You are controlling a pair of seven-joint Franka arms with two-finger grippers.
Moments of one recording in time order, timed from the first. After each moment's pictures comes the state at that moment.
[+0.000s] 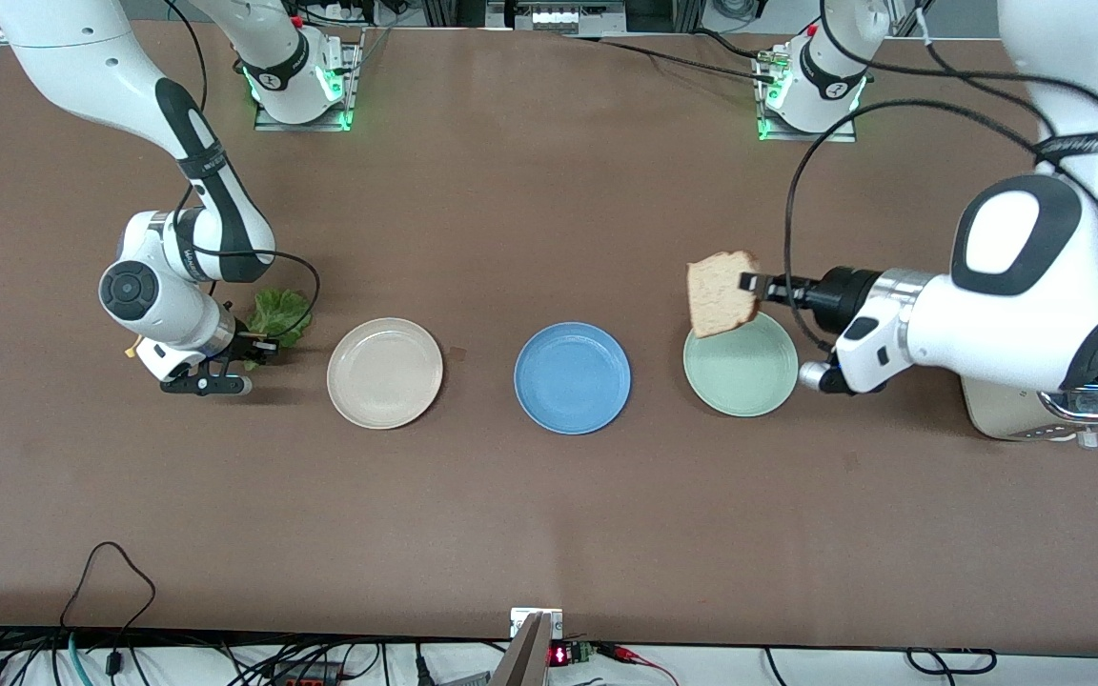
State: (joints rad) left arm -0.02 0.53 -0.17 -1.34 -0.72 1.44 -0.18; right arm 0.10 0.48 -0.05 -2.06 -0.03 2.49 0.07
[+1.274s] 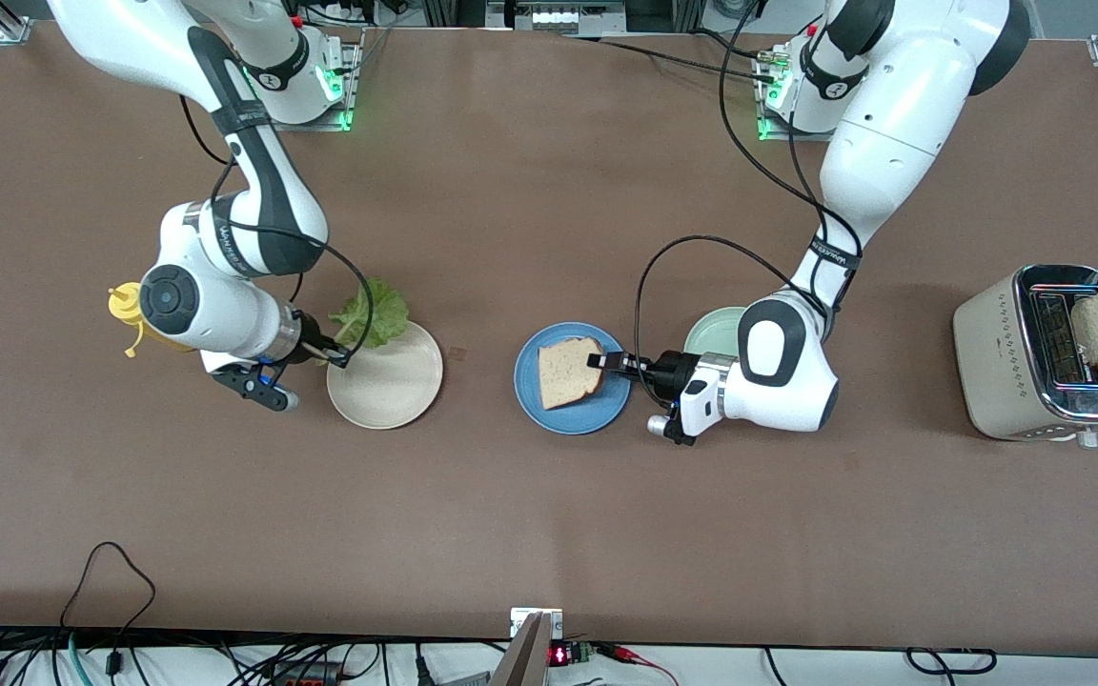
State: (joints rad) left arm -0.22 0.89 -0.17 -1.44 -1.10 1.97 0.48; right arm 0.32 0.45 -0.03 -1.81 0.23 2.16 0.63
